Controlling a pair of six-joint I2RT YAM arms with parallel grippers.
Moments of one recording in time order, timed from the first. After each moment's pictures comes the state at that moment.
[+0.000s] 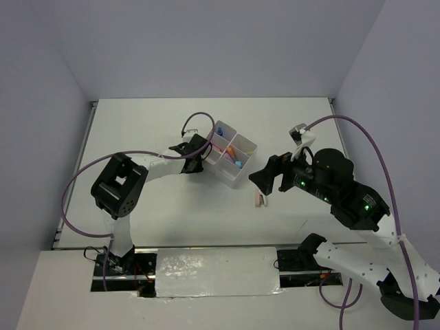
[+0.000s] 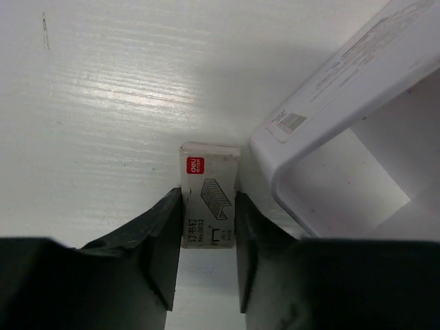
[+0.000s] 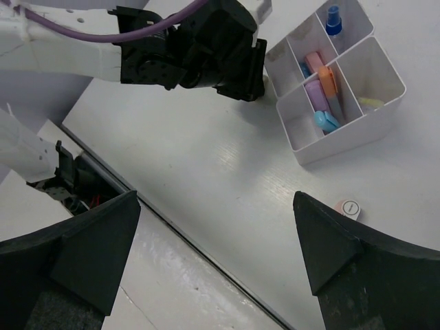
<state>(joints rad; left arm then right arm) -0.58 1.90 1.19 -0.32 -0.40 -0.64 0.71 0.76 1.16 -0.73 -0.04 0.38</state>
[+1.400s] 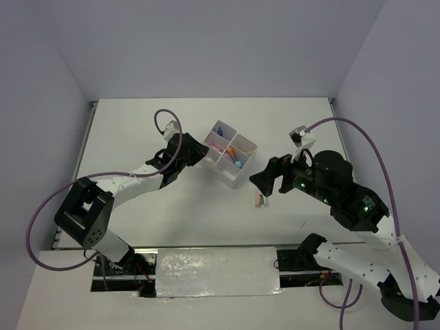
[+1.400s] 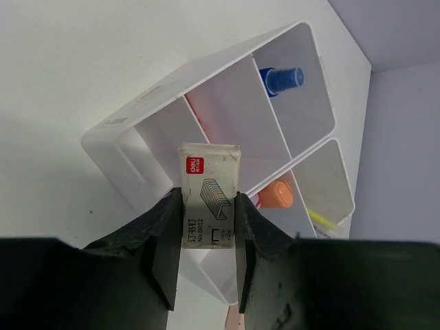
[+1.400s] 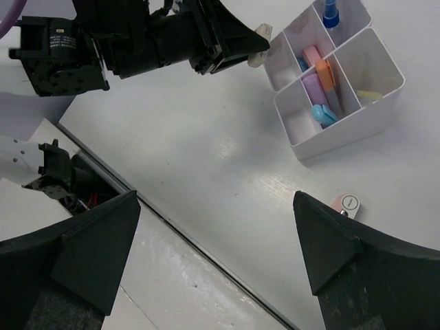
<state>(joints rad) -0.58 1.53 0.91 0.14 -0.23 -1.08 0.72 0.73 1.13 -0.73 -0.03 0.39</state>
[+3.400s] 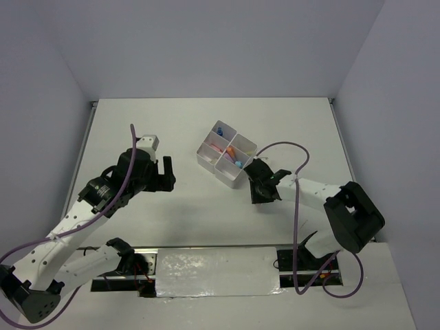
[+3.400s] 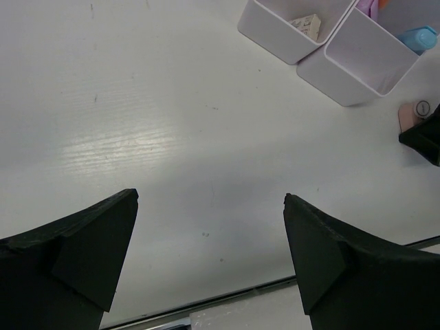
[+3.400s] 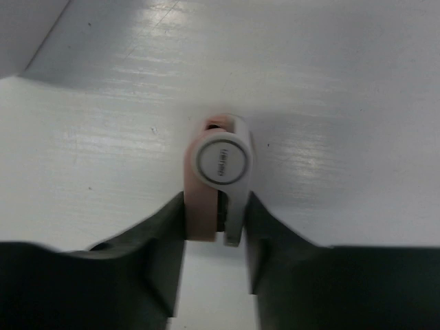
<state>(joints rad) -0.57 0.88 0.96 -0.77 -0.21 -0.43 0.65 1.45 0.71 -0.45 0.23 0.52</state>
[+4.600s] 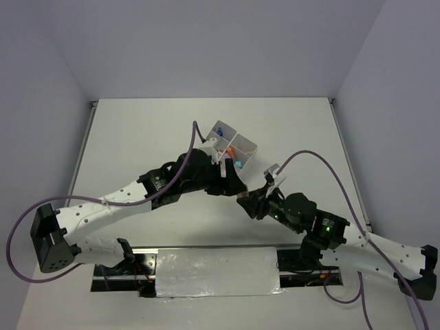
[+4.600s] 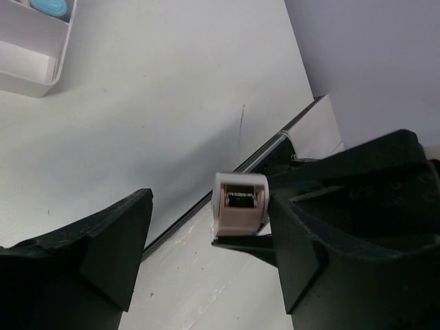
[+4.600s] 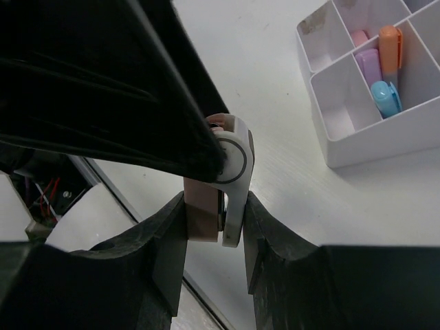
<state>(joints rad) -0.98 1.27 1.09 -0.29 0.05 -0.82 1.10 0.54 0.50 -0.17 0.29 0.38</state>
